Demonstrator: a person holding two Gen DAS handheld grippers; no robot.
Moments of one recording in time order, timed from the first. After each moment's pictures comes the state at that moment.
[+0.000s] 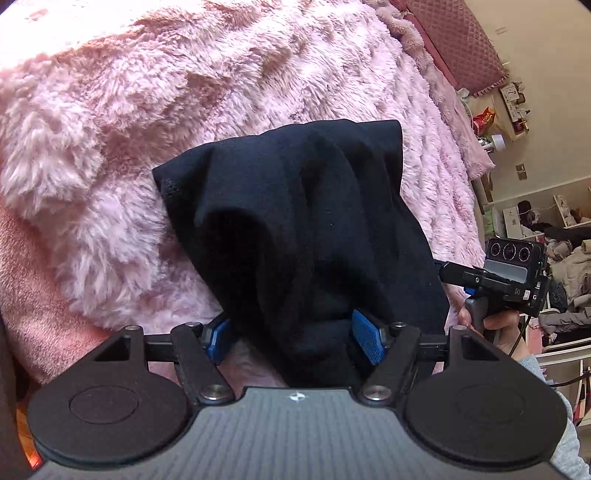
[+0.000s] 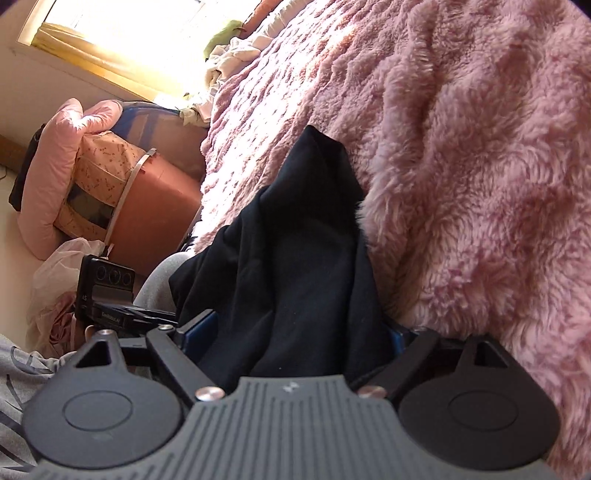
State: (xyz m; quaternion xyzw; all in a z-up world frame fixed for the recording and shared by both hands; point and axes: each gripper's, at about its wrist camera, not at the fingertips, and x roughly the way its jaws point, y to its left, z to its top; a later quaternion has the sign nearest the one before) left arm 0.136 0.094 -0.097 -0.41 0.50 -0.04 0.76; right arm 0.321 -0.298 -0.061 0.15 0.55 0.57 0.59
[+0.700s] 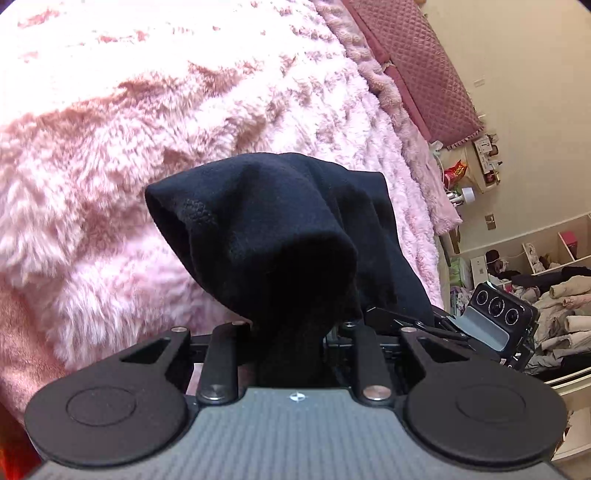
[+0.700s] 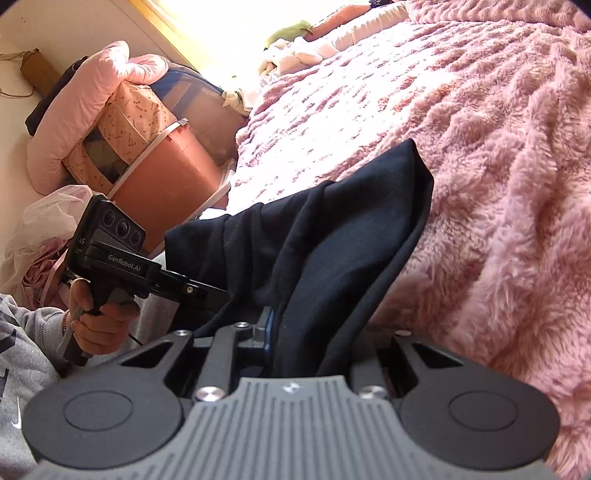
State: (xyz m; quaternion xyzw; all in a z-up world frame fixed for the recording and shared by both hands) left arm 0.147 0.117 -0.073 -0.45 0.41 -0.04 0.79; right arm 0.284 -0.217 -0.012 0.04 0.45 0.63 0.64
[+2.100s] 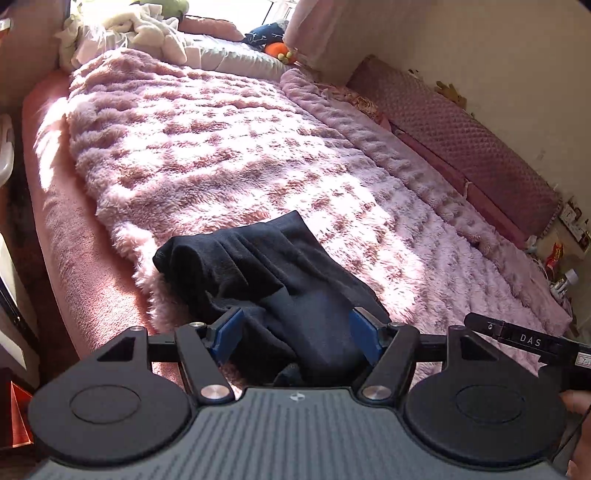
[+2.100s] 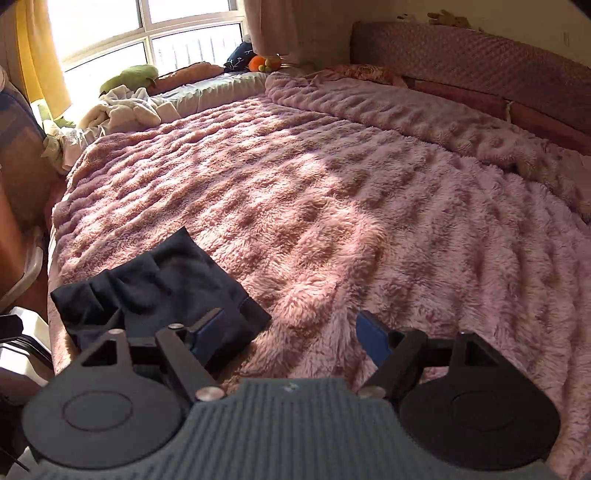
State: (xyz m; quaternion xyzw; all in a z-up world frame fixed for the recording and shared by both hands) left arm 0.088 0.266 0.060 -0.25 0.30 0.19 0.90; right arm 0.272 0.006 0.082 -0.06 0.36 0.33 0.87
